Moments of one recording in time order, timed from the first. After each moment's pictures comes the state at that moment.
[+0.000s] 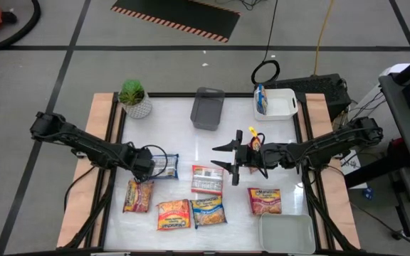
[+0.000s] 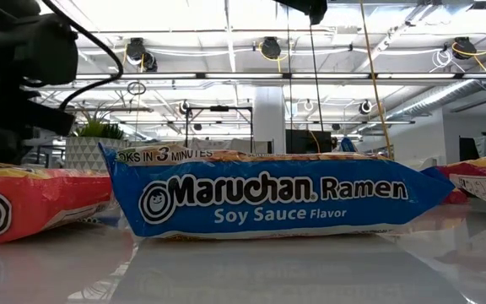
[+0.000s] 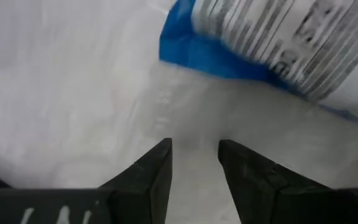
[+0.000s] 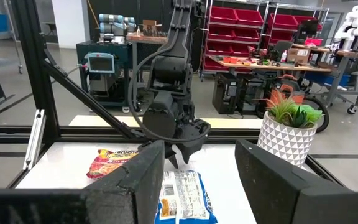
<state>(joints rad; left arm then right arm) -0.24 1.24 0.49 -0.83 -0.20 -0.71 0.23 1.35 0.80 0.50 0.34 -0.02</state>
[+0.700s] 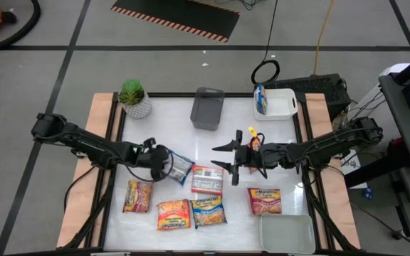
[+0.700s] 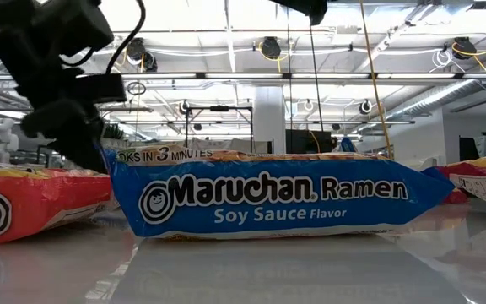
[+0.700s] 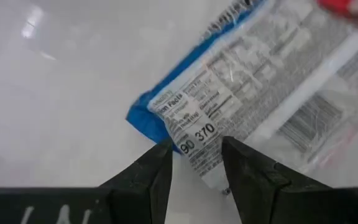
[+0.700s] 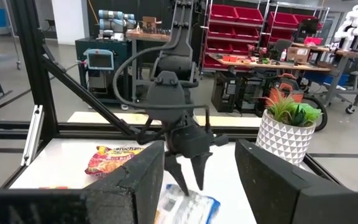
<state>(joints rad) -0.19 1.24 0.50 -0.36 -0.32 -0.39 0.23 1.35 0.80 0.49 0.34 -0.02</state>
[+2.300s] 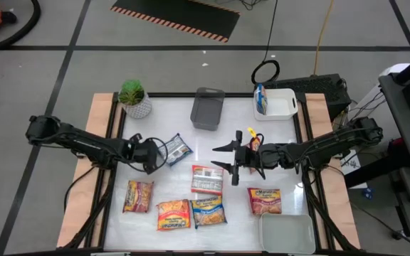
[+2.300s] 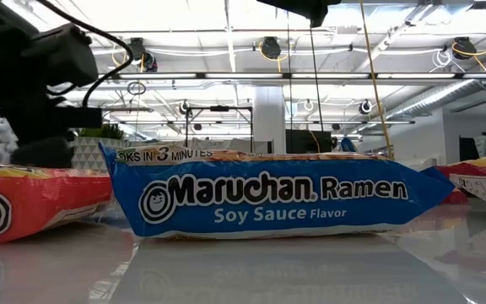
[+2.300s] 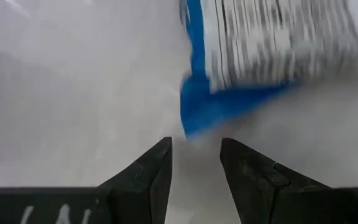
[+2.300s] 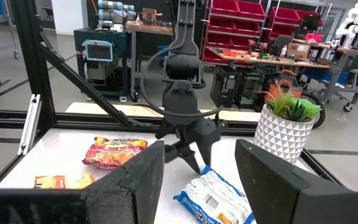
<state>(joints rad) -0.08 1.17 0.36 -0.44 -0.41 -0.49 0.23 1.35 0.80 0.46 0.34 -0.04</state>
